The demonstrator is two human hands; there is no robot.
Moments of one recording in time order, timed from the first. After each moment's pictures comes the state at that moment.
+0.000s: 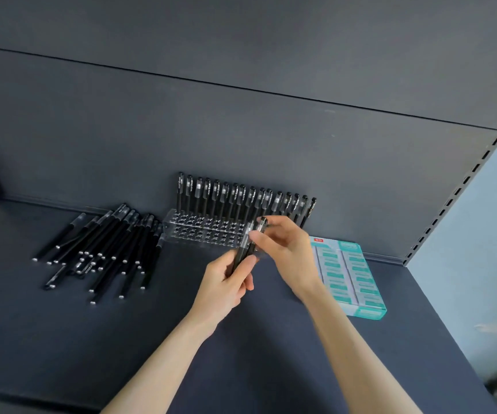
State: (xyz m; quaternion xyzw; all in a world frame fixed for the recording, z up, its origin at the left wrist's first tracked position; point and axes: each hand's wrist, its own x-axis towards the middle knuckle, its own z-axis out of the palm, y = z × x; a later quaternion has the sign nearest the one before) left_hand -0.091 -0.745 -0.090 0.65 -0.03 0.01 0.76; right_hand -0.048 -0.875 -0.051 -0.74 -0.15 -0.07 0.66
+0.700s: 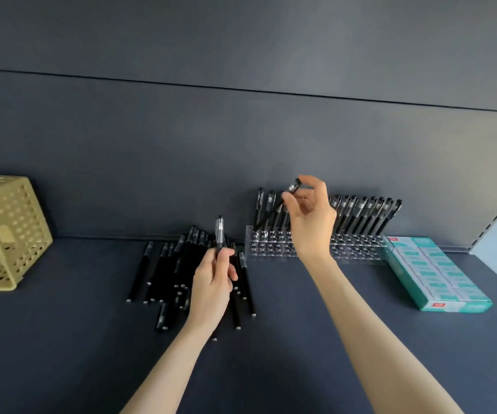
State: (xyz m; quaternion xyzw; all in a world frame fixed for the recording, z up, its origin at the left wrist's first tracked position) left_hand -0.055 -0.552 -0.101 0.69 0.01 0.09 0.72; right_hand 0.012 -0.708 -0.040 -0.74 -0.05 -0.38 0.55
